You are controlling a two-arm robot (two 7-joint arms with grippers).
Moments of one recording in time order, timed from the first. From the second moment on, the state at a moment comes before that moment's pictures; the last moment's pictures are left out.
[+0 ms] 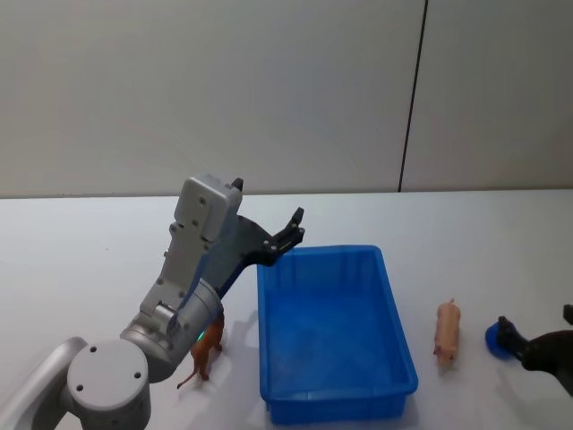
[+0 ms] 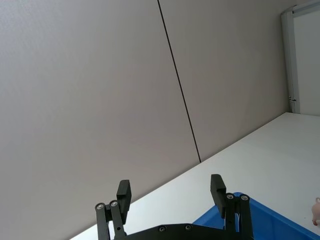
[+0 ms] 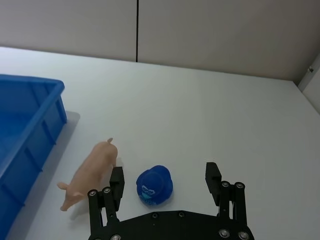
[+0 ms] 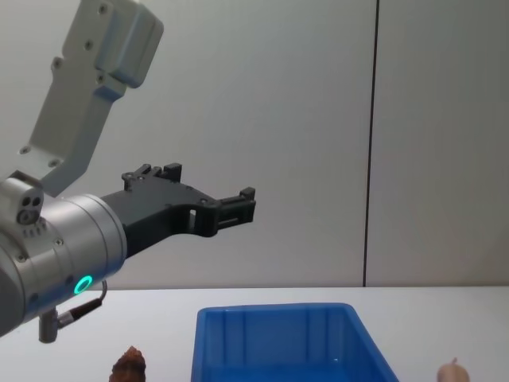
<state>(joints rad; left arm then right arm) -0.24 0.38 0.45 -1.63 -0.20 0.01 -0.01 -0.14 0.38 -0.19 -1.79 0.28 0.31 -0.13</state>
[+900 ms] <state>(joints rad) -0.24 0.38 0.45 -1.63 -0.20 0.01 -0.01 0.01 0.27 -0.22 -1.53 0.20 0.36 -0.12</state>
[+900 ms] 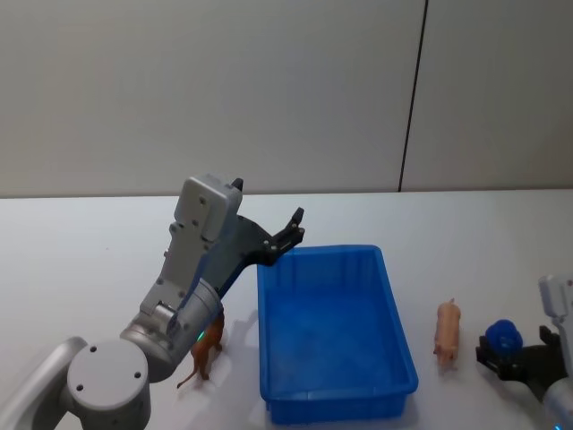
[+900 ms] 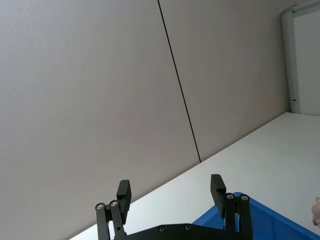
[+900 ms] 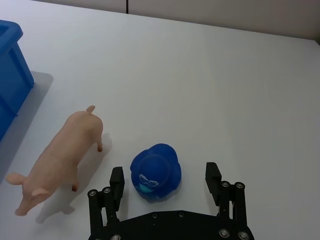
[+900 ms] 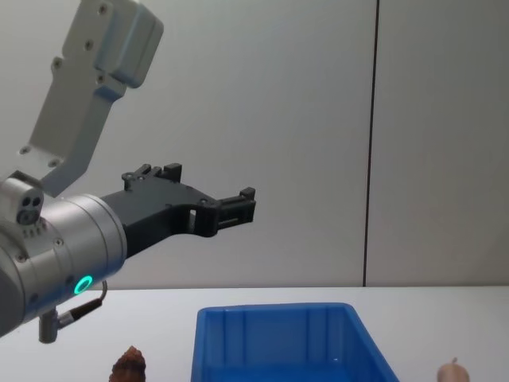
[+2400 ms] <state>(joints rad) -0.24 0.38 0.45 -1.63 -0.20 0.01 -0.01 0.06 0.23 -0.22 -1.49 0.17 0.29 -0.12</state>
